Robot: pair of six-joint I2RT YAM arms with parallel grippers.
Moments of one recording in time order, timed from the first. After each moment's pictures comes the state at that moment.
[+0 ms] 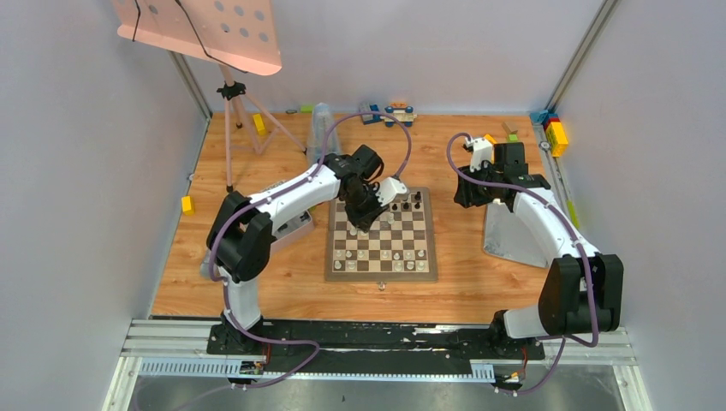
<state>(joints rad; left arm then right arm) -0.71 1.90 1.53 -0.89 0.34 0.45 0.07 1.41 1.04 -0.50 -0.36 -0.19</state>
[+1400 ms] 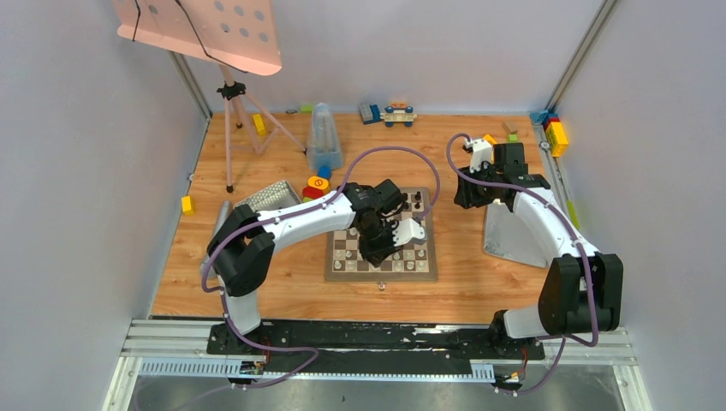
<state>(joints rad) -0.94 1.82 1.40 -0.89 0.40 0.51 0.07 1.41 1.04 -0.52 -0.36 -0.19</state>
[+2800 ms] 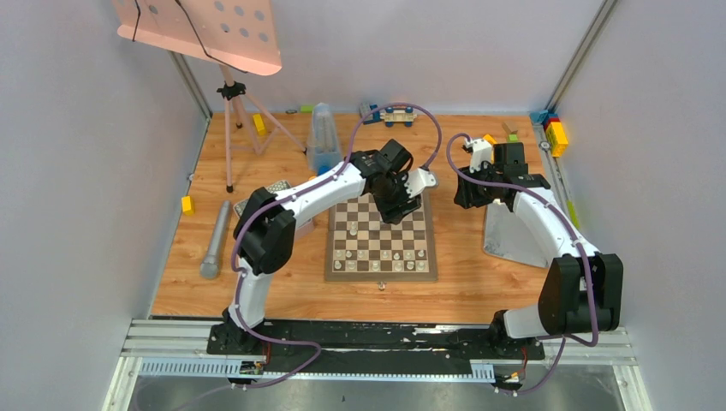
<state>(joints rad) -0.81 2.03 1.74 -0.78 0.26 0.43 0.07 1.41 1.04 -0.52 -0.36 -0.20</state>
